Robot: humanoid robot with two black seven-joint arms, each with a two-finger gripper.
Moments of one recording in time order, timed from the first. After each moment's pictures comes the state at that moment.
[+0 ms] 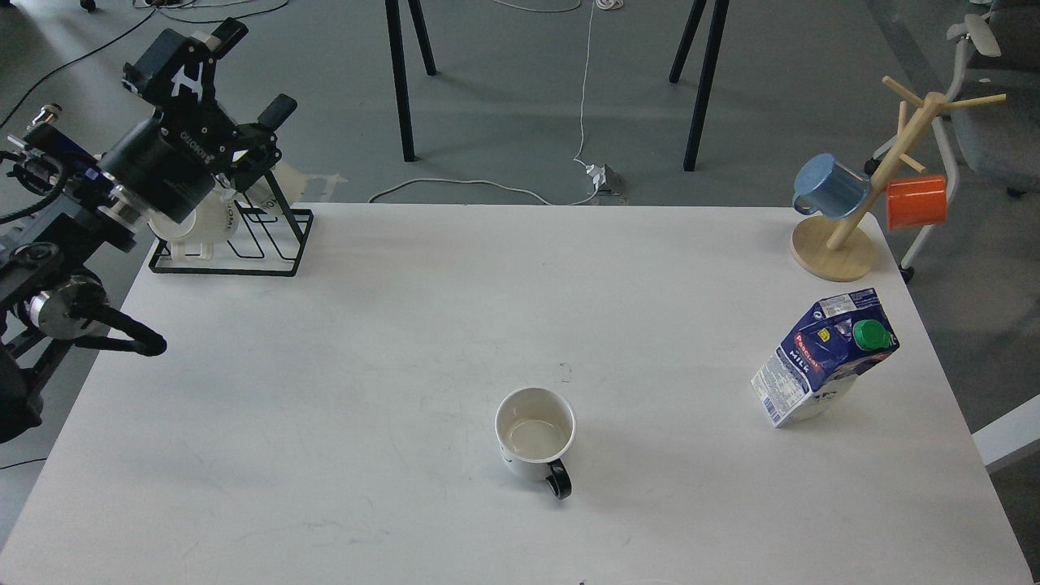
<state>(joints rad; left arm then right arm) -0.60 0.61 -0.85 -1.02 0.55 -0.49 -0.49 0.31 -1.01 0.85 1.11 1.06 0.49 0.37</state>
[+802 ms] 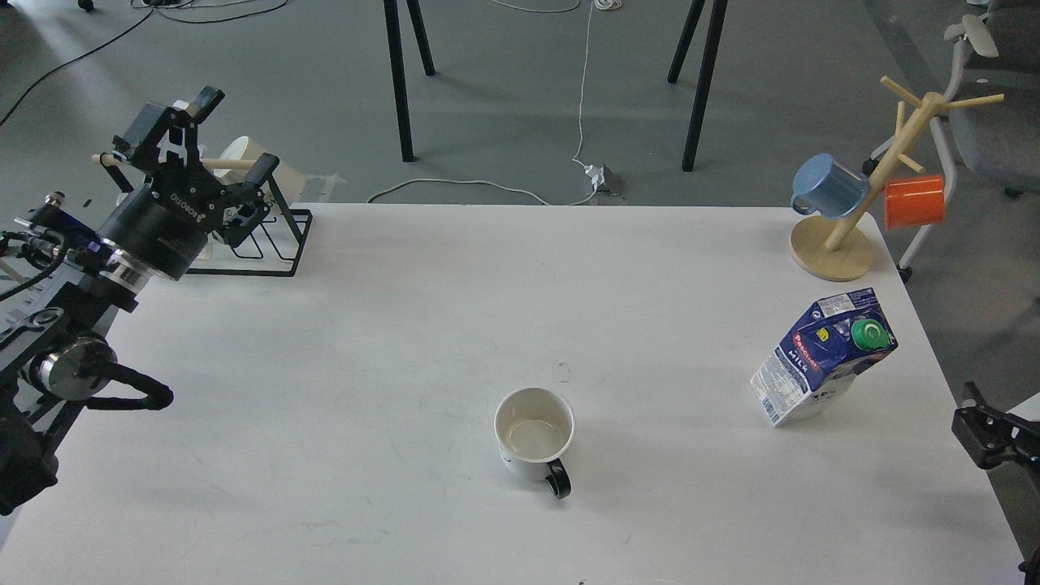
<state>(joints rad) -0.44 0.56 -0.97 -1.00 0.54 -0.49 -0.49 -0.13 -1.04 0.67 1.51 1.09 0.49 0.48</state>
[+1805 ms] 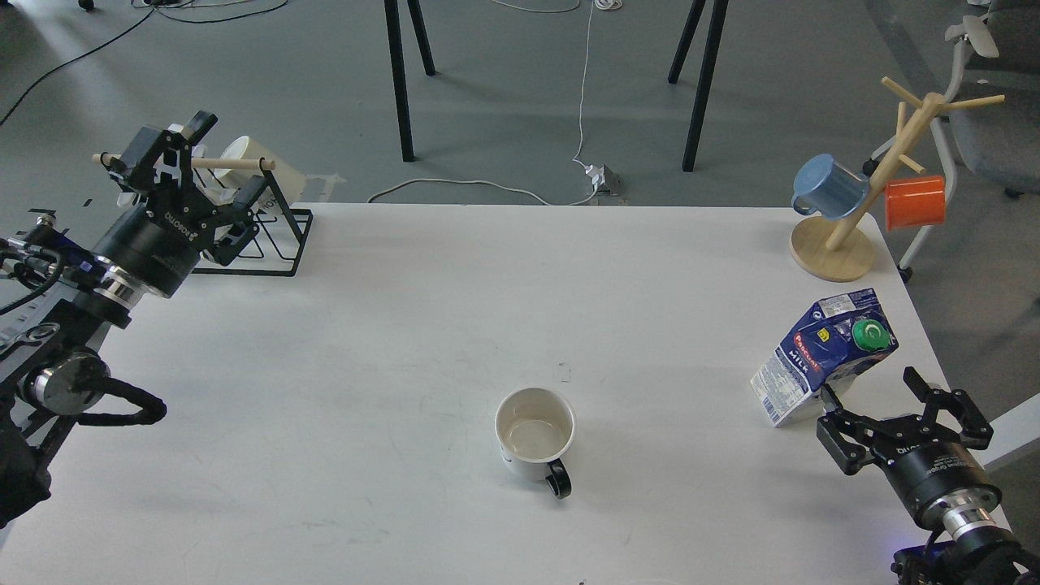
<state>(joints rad) -0.42 0.56 -0.96 -0.96 0.55 -0.49 -0.49 -0.03 -0.78 0.62 1.48 0.81 0.49 0.47</state>
